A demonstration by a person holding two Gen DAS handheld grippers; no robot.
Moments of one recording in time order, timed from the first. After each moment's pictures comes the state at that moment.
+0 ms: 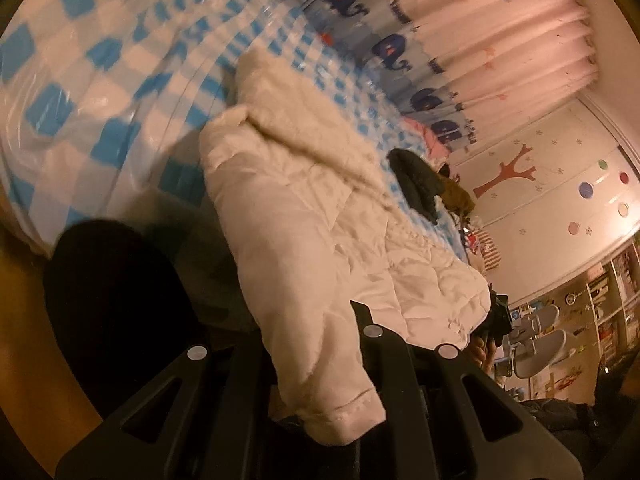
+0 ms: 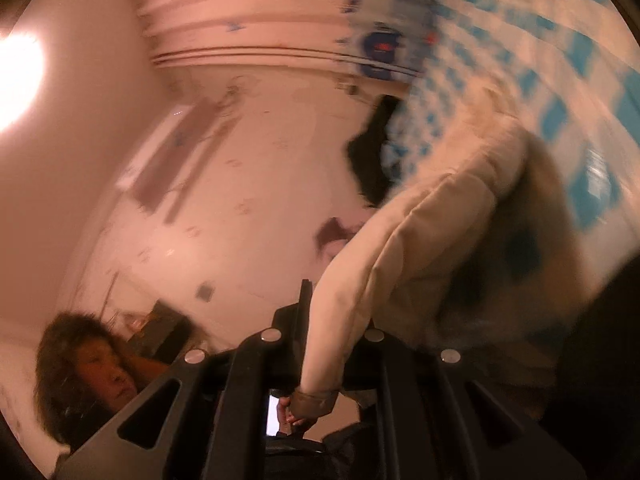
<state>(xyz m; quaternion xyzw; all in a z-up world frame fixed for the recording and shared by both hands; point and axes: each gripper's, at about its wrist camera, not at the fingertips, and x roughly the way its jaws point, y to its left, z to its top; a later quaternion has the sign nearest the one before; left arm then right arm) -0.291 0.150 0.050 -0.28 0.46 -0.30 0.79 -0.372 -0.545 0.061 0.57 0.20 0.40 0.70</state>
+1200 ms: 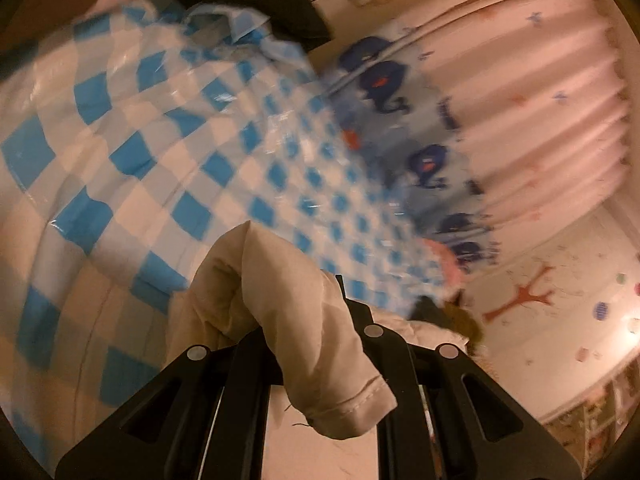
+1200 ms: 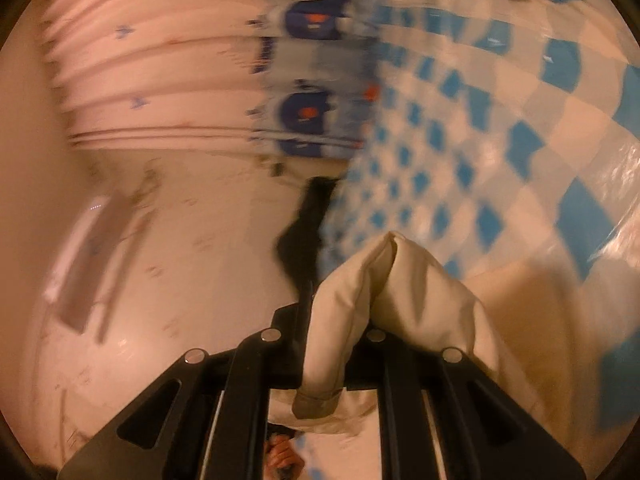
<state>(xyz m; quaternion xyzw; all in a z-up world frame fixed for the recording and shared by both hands) 0.134 0.082 0.041 -0.38 0.39 -0.21 0.82 0.038 -0.590 0.014 0.64 0.23 0.22 0.70</state>
